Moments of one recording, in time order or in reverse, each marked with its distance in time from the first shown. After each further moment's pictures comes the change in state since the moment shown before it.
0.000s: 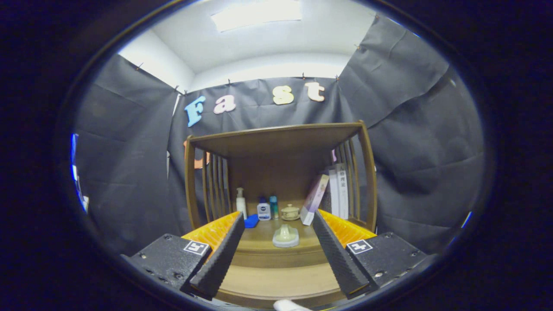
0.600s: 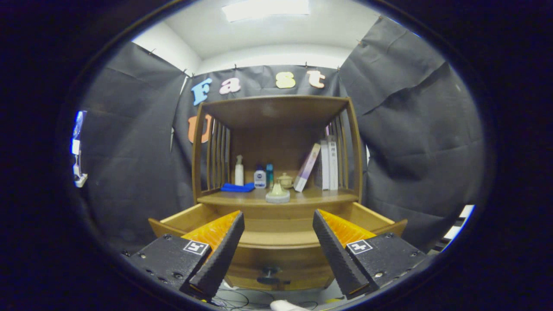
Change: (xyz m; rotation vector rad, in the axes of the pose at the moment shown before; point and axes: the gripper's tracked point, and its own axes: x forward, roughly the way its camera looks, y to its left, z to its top) arm -0.068 -0.018 -0.120 -0.045 0.142 -0.008
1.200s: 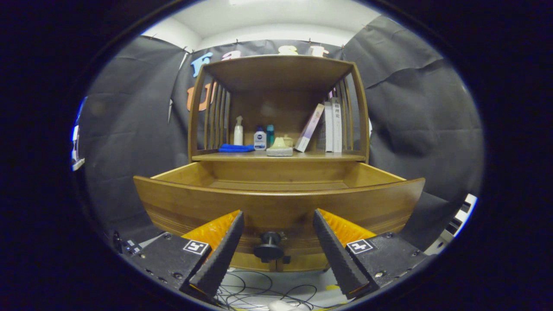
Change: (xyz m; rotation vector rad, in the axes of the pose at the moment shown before) arm 0.016 0.003 -0.073 -0.033 0.172 -0.019
